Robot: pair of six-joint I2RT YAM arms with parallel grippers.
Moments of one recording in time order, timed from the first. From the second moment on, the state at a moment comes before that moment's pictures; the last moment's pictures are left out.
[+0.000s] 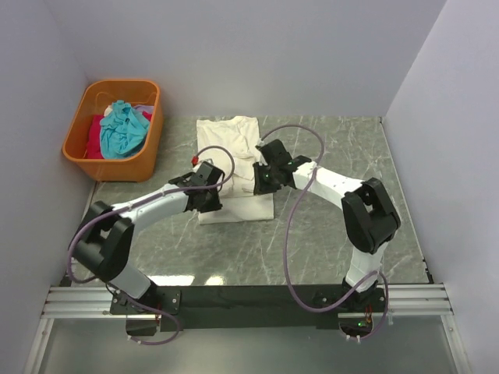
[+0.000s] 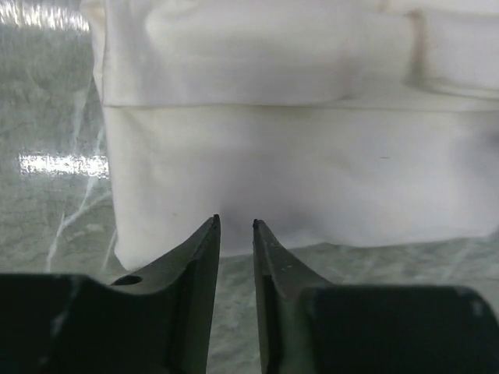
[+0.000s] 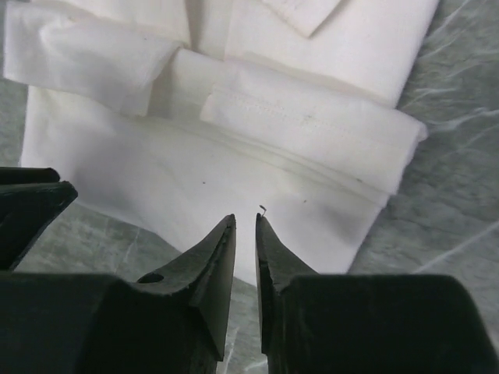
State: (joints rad) left arm -0.60 1.51 0.97 -0.44 -0.18 -0.72; right arm 0.59 1.80 1.29 -0.44 -0.12 0.40
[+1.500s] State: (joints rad) left arm -0.45 1.58 1.08 -0.35 -0.13 -0.72; right arm 0.39 1.83 1.30 -0.20 -0.33 0.50
